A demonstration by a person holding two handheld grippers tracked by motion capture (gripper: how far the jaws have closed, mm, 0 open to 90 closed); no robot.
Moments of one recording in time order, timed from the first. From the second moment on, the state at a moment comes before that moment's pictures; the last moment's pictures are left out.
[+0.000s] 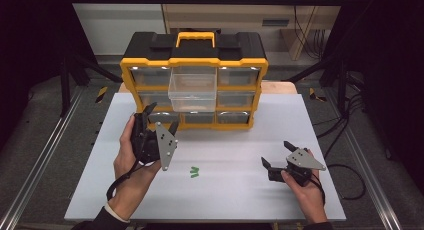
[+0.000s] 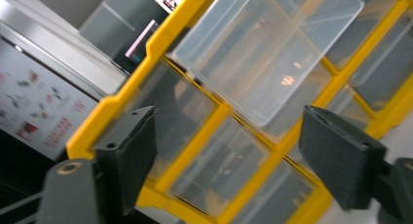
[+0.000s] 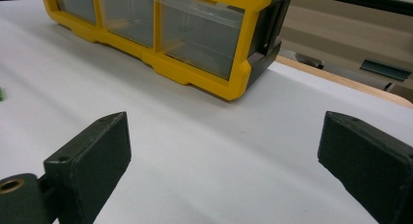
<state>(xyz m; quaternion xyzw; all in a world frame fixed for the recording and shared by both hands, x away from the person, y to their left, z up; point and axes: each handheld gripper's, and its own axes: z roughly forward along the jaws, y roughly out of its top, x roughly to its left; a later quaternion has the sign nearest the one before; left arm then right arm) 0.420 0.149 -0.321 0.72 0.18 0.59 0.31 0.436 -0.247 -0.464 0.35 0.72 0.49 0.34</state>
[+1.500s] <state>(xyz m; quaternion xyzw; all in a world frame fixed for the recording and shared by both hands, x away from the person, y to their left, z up) 0.452 0.165 -0.395 0.86 0.26 0.25 0.36 0.436 -0.247 -0.463 0.35 0.72 0.49 0.34</state>
